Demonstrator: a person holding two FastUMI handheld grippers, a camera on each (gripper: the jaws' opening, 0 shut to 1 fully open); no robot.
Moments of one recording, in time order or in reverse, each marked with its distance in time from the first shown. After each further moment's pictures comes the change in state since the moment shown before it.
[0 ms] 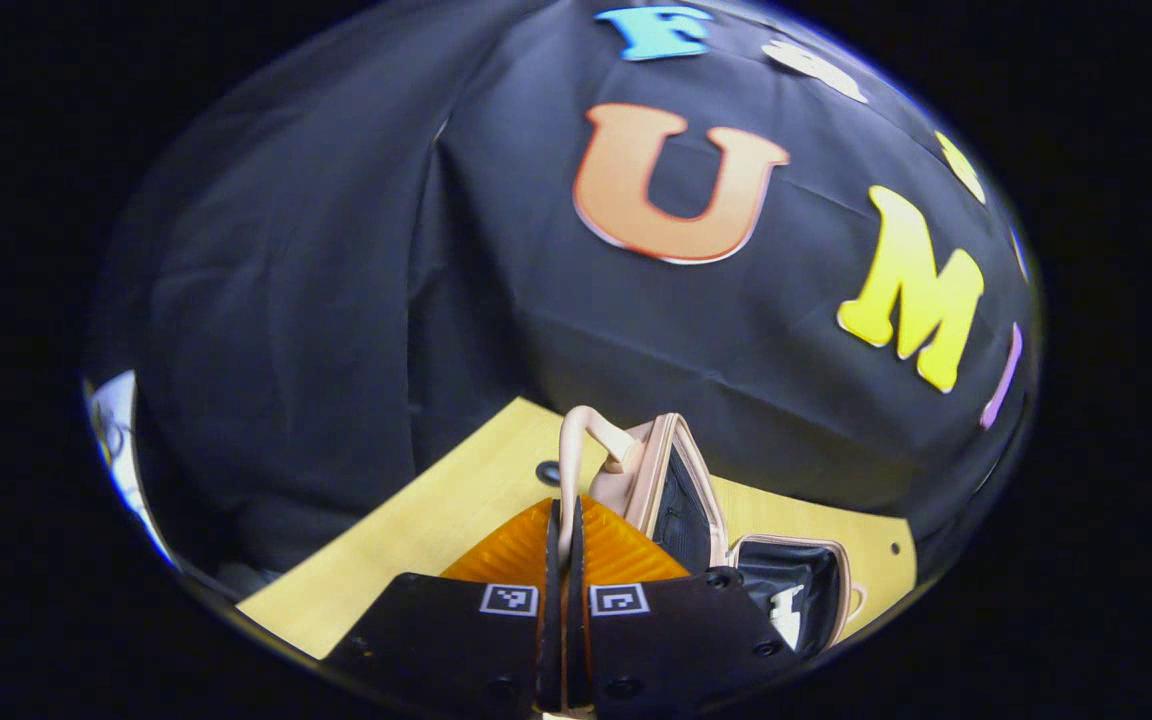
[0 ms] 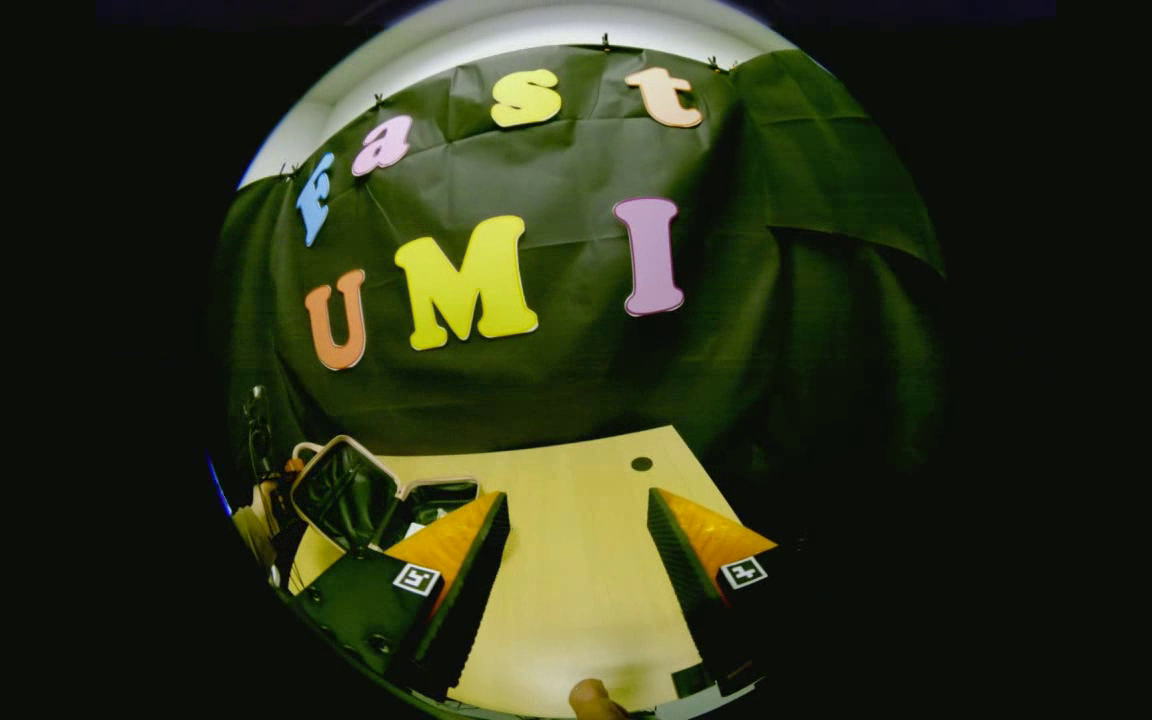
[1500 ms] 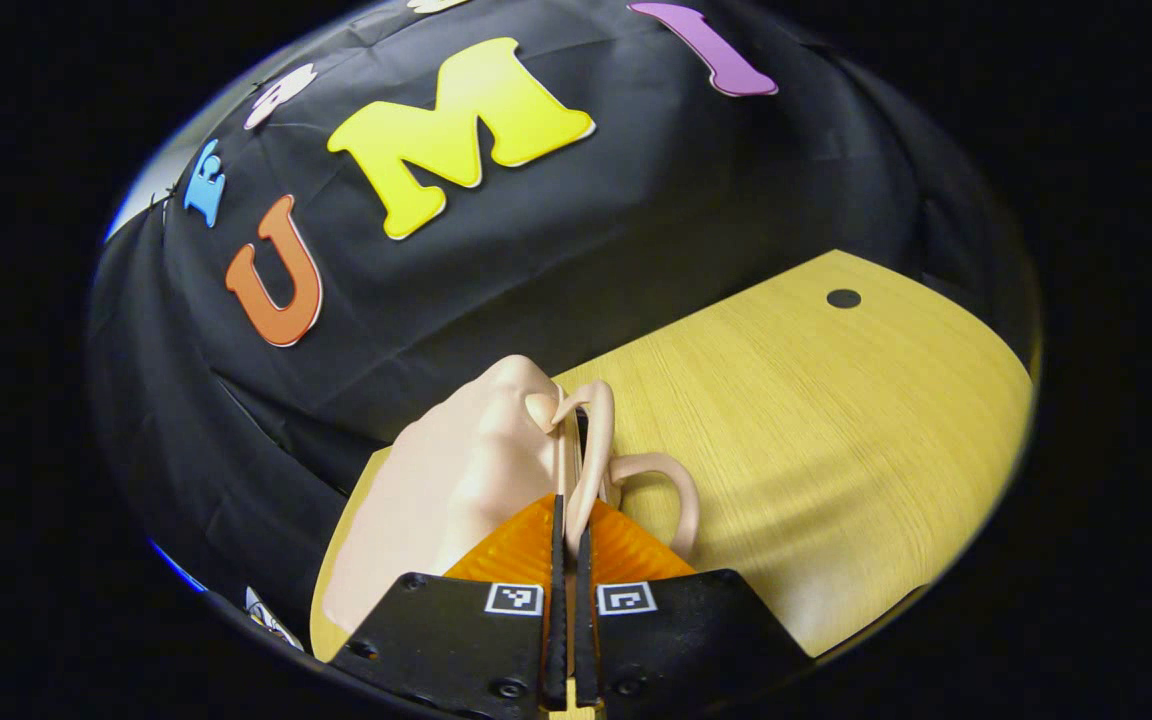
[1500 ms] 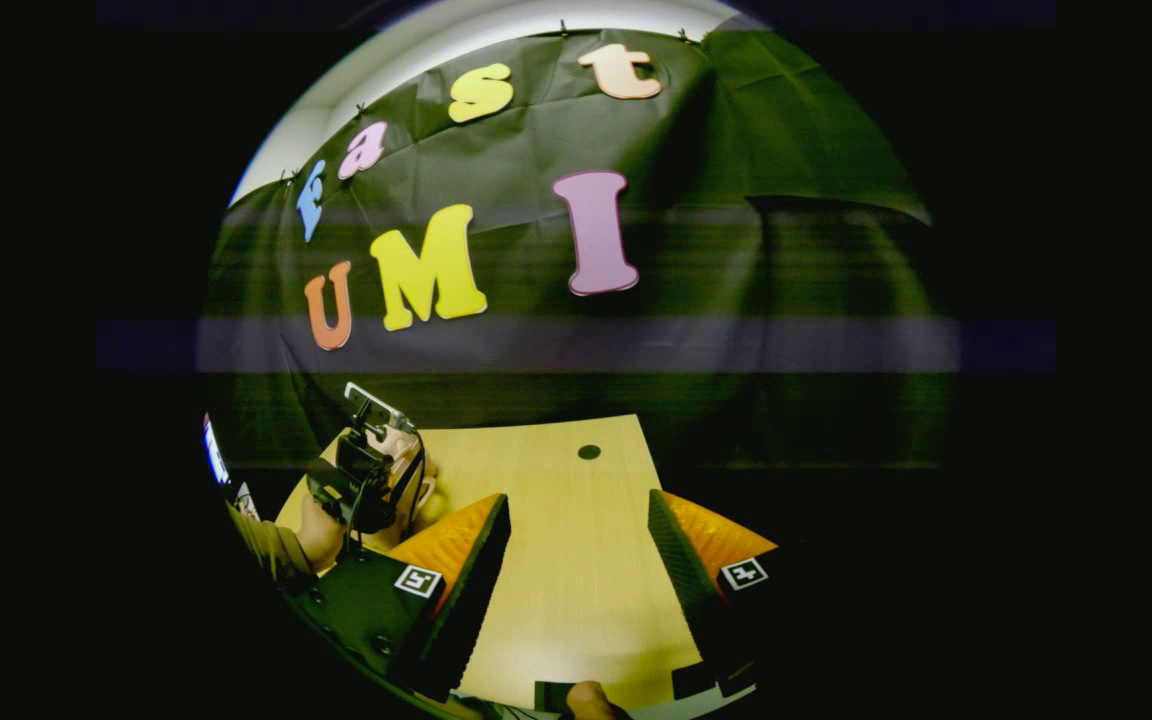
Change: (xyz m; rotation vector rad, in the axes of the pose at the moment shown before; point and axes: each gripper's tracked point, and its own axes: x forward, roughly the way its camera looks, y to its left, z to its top) left arm -0.060 -0.366 -0.215 0.787 0.132 -0.054; right arm 0.026 -0.194 -0.020 -0.030 0.075 0.052
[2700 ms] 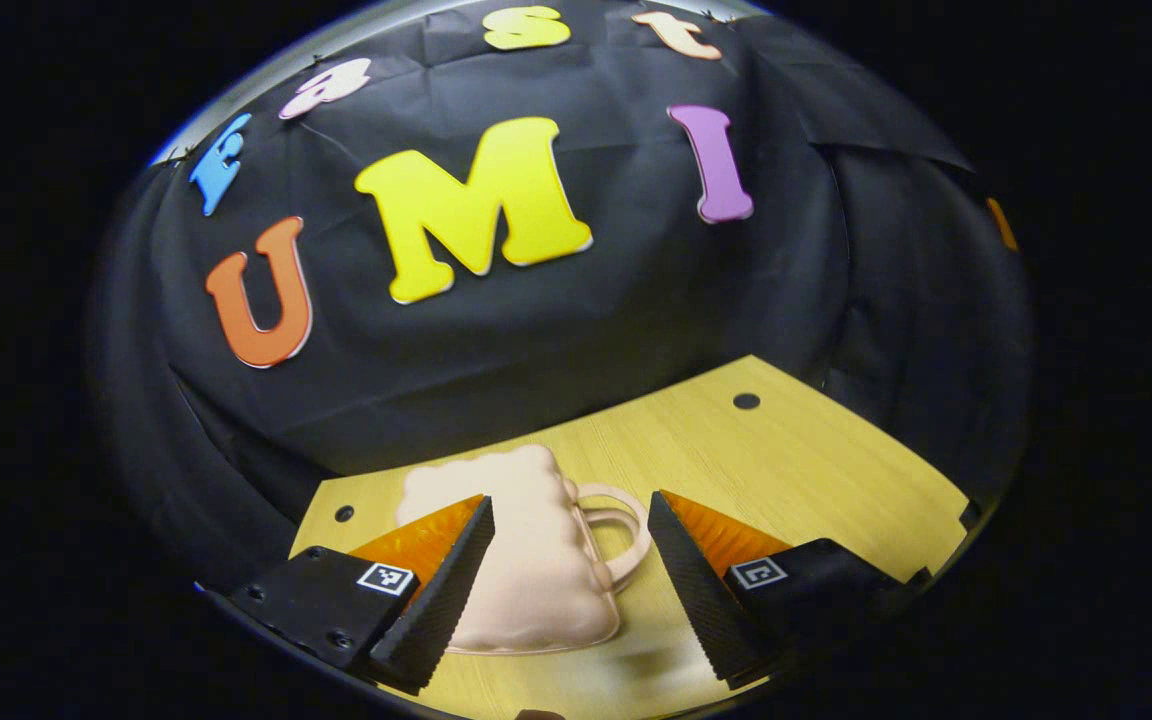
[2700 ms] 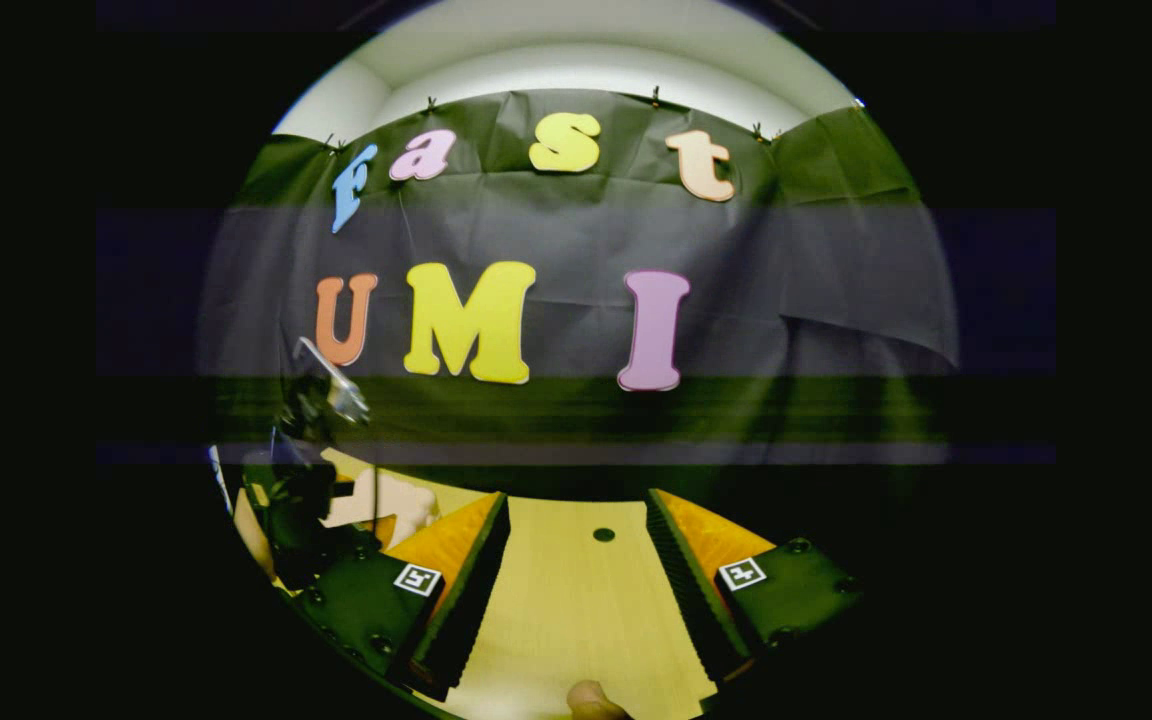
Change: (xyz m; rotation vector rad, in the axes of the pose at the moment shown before) left arm -0.138 0.091 0.075 -0.197 -0.273 -0.238; right arm -0.002 0.187 0.095 -0.188 -0.278 -0.079
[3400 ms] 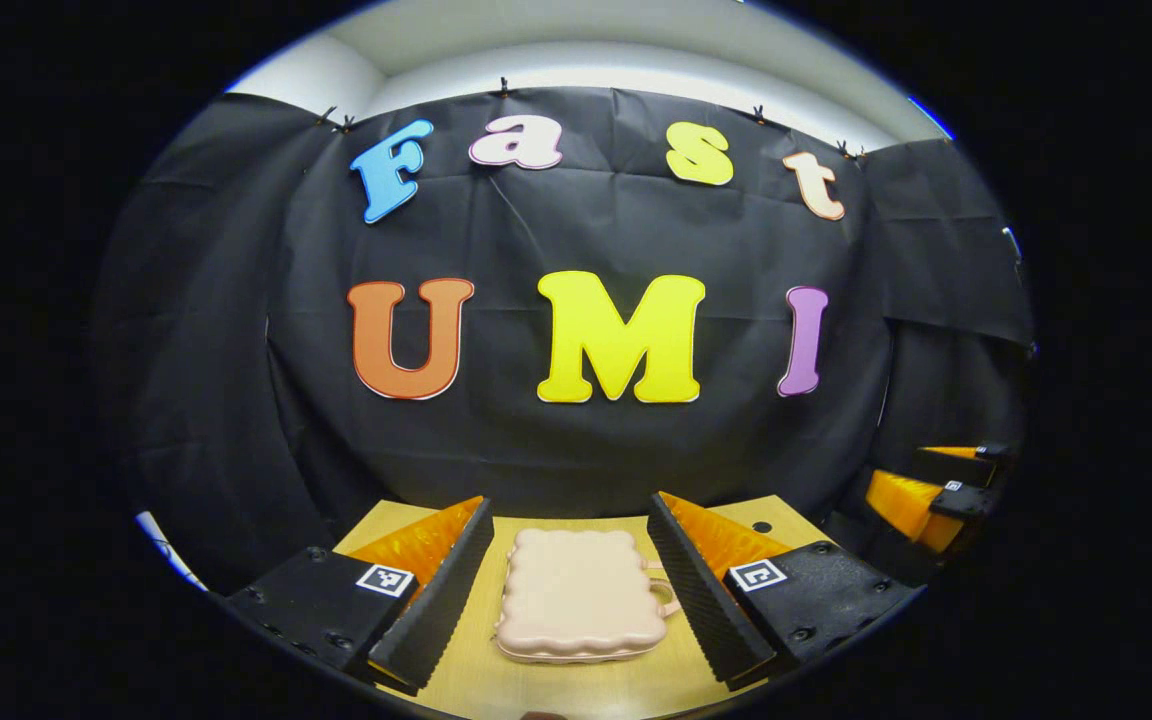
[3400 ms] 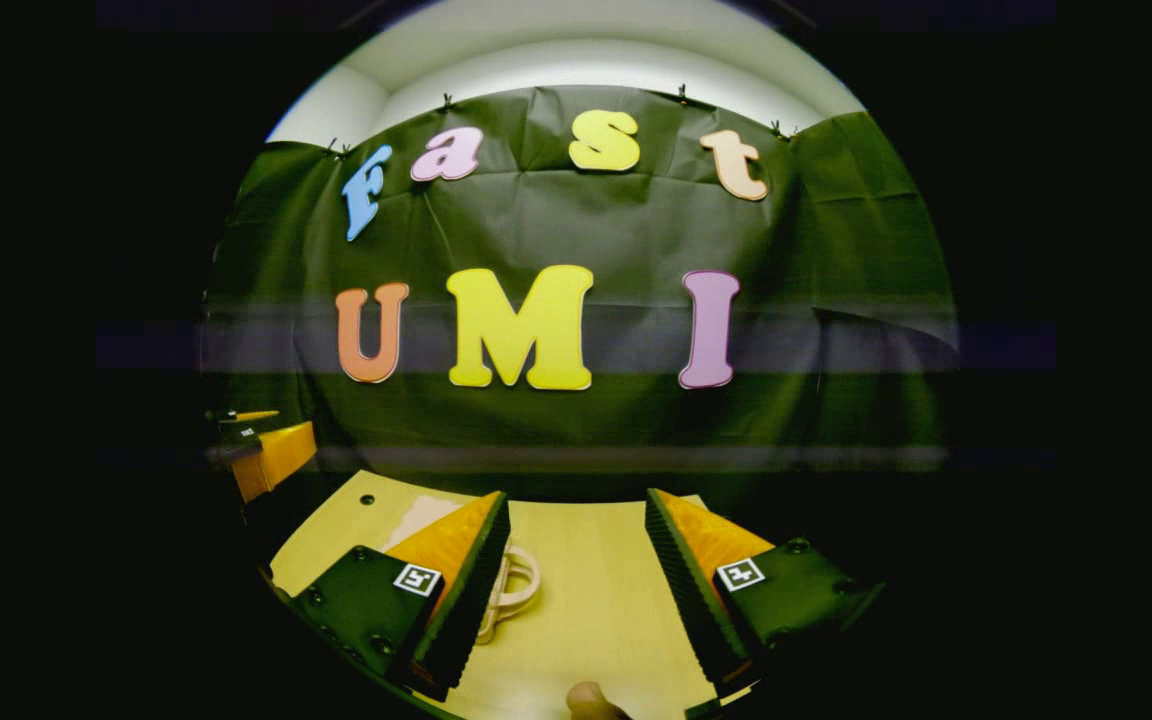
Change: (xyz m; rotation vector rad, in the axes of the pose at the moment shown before) left arm -0.129 0.118 0.060 -0.296 -0.244 0.077; right arm 0.001 0.136 0.006 0.032 0.034 0.054
